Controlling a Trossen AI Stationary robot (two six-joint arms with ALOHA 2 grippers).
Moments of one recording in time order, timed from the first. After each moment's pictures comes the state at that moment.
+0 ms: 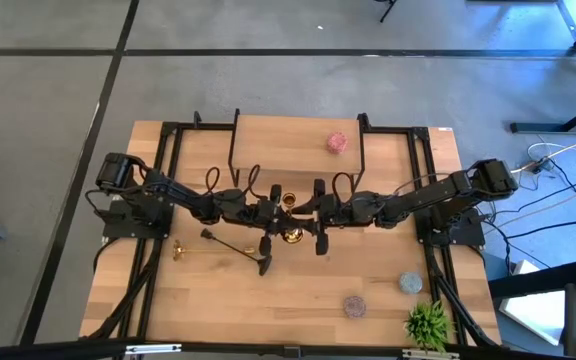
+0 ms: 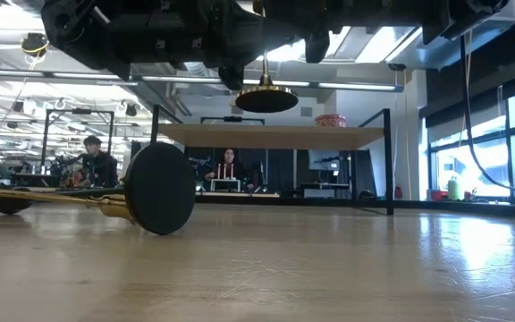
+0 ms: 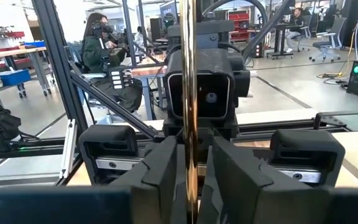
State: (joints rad) left arm -0.09 1.66 0.68 1.02 0.02 -0.05; right arm 0.20 1.56 0.78 0.77 0.15 0.11
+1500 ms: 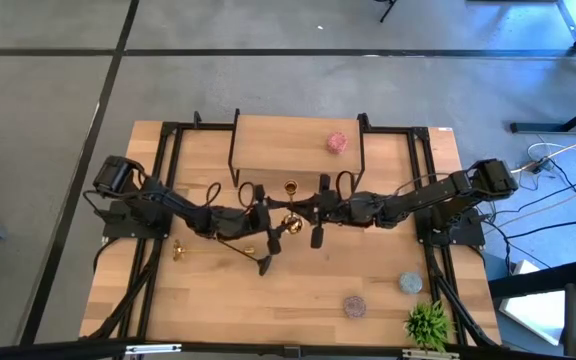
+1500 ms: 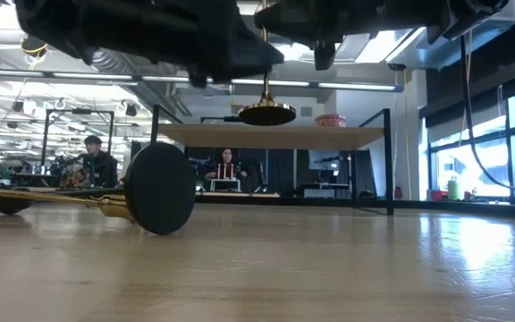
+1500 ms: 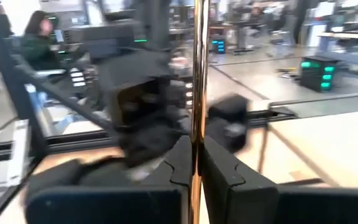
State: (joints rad) left arm -0.24 1.66 0.68 0.95 -0.61 0.09; right arm 0.20 1.55 0.78 0.73 0.33 0.10
